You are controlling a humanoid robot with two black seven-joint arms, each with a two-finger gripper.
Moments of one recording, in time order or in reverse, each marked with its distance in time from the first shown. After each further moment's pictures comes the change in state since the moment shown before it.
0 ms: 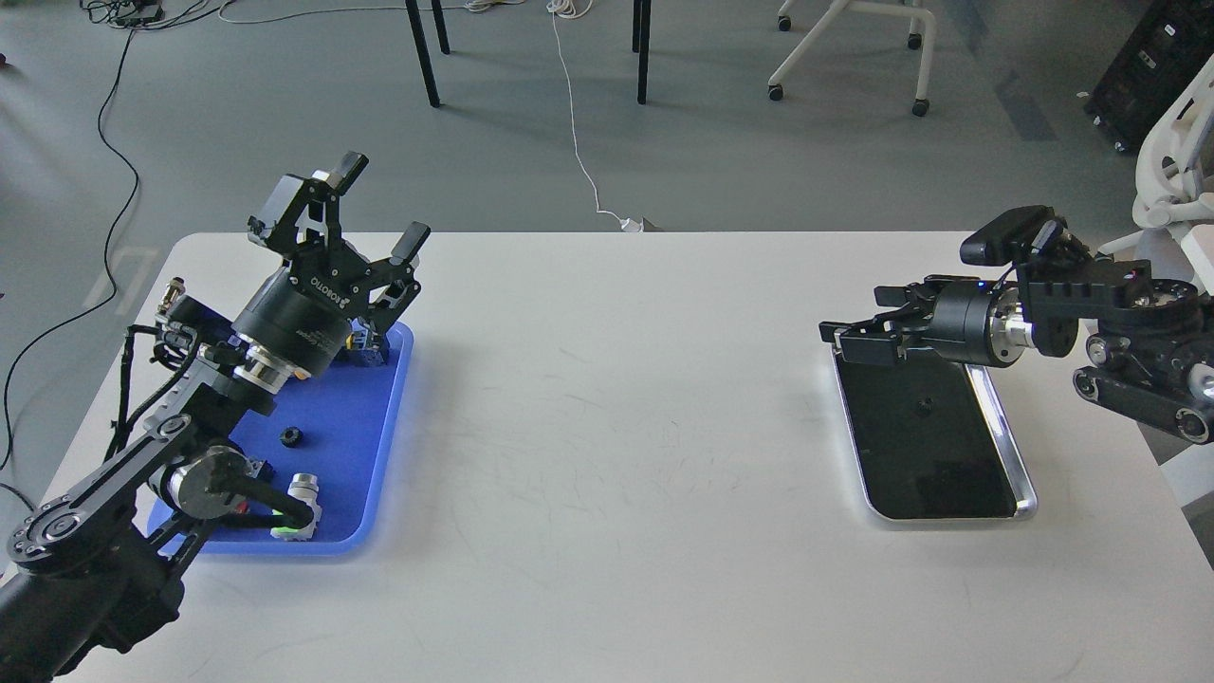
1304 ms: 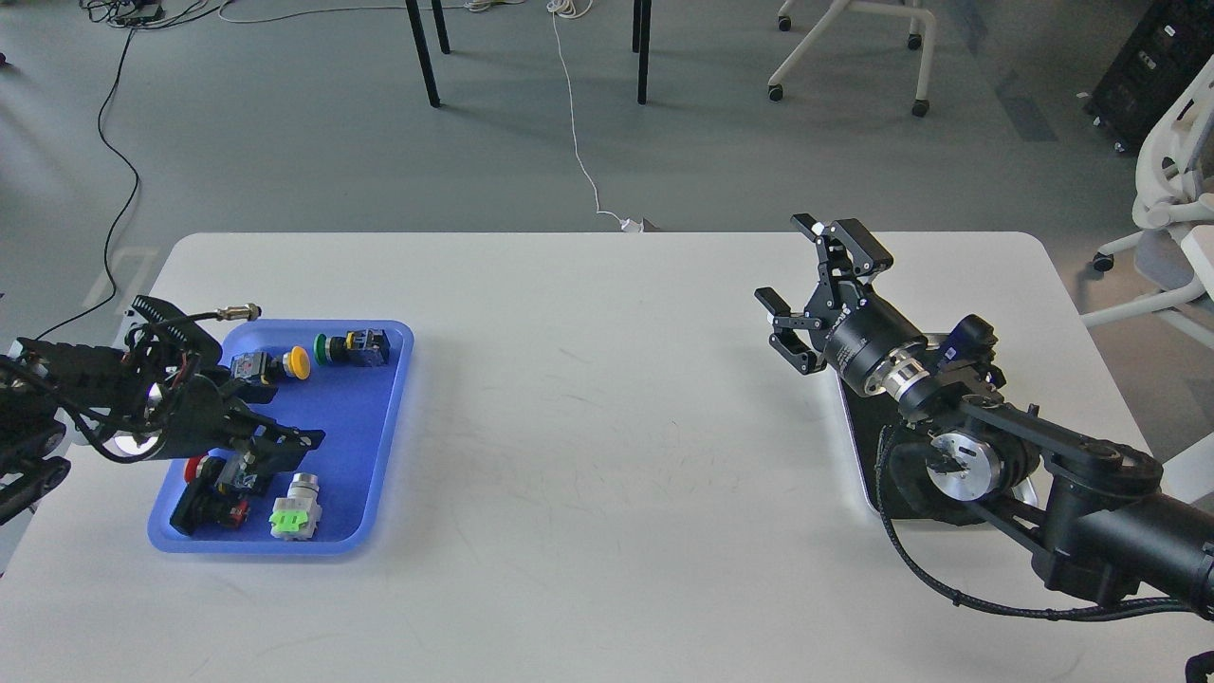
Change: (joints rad) left arm -0.314 0.440 0.568 0.105 1.564 0.056 0.000; right arm -0.527 0.200 0.754 0.103 1.096 0.204 0.000
